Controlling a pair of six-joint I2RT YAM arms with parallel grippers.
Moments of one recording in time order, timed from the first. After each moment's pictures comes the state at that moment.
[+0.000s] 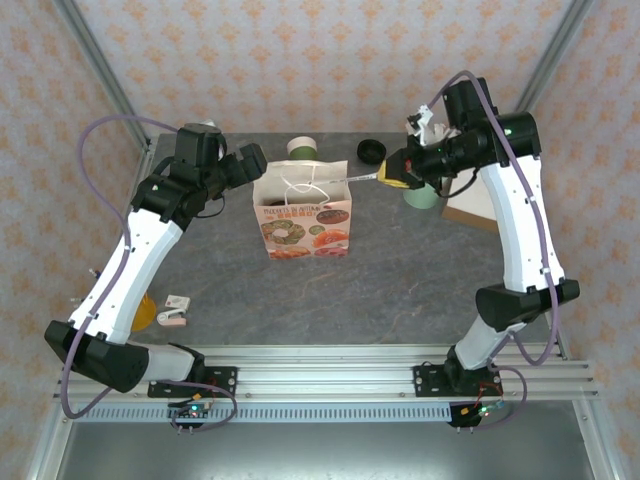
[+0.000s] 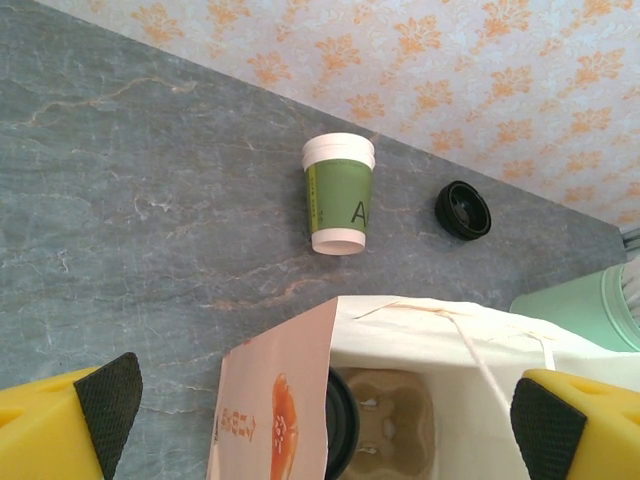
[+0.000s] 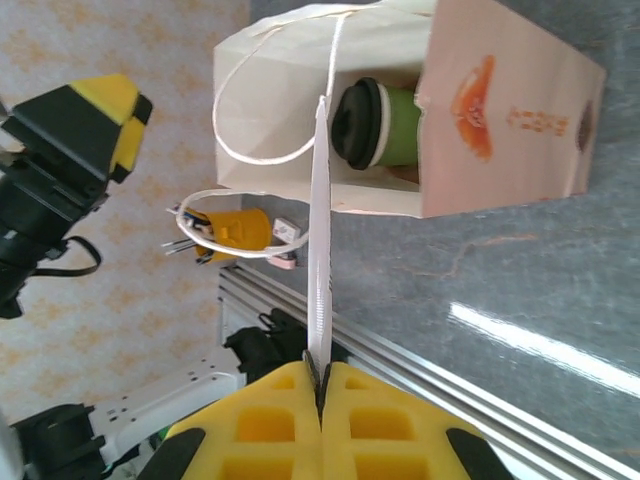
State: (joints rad) left arm -0.28 1.34 1.53 -0.81 -0.11 -0.60; right arm 0.26 1.68 2.27 -1.61 -0.70 0.43
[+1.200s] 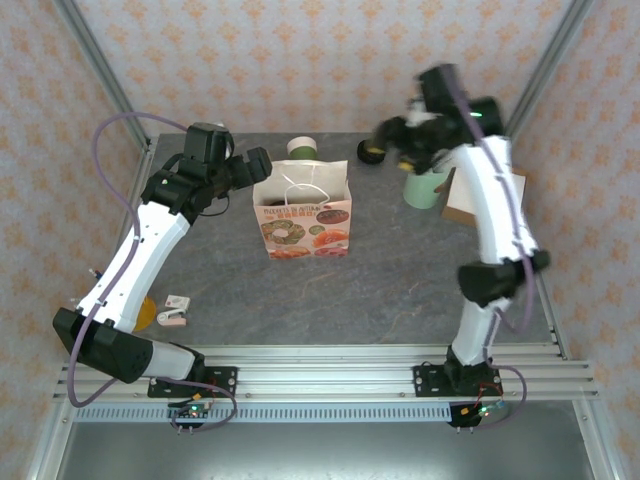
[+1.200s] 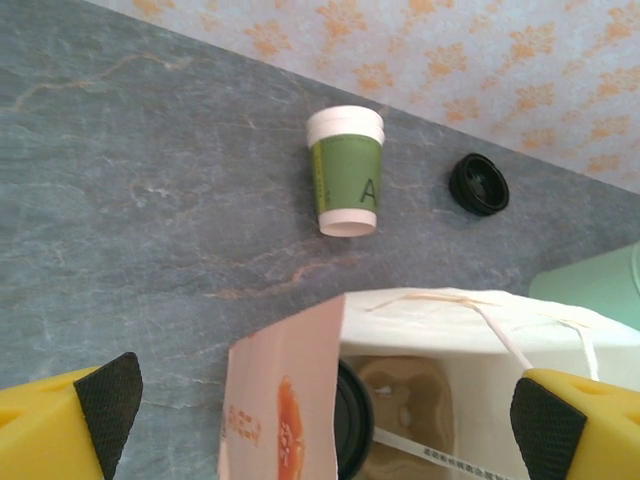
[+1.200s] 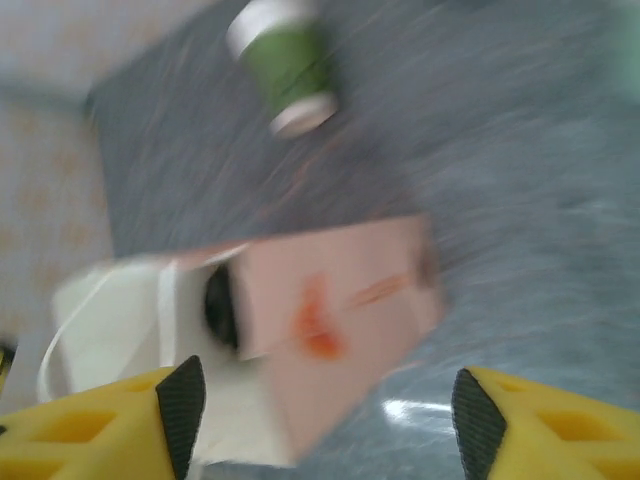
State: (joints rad) left arm -0.28 1.39 1.53 -0.81 -0.12 -0.57; right arm 0.21 1.78 2.29 -1.45 -0.26 0.66
